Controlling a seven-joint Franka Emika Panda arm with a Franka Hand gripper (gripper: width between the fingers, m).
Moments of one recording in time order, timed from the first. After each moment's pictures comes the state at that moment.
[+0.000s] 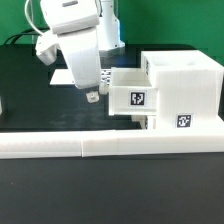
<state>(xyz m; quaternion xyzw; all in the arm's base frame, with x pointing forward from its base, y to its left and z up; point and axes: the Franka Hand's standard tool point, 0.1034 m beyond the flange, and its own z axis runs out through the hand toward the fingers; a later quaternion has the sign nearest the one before) 0.562 -0.037 0.056 -0.68 -0.73 -0.04 0.08</state>
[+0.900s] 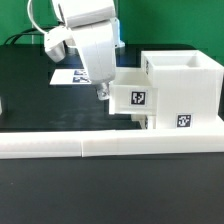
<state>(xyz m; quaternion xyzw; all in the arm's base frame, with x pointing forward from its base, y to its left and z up) 0.574 -0.015 0.064 -0.69 -0.72 -0.05 0.08</state>
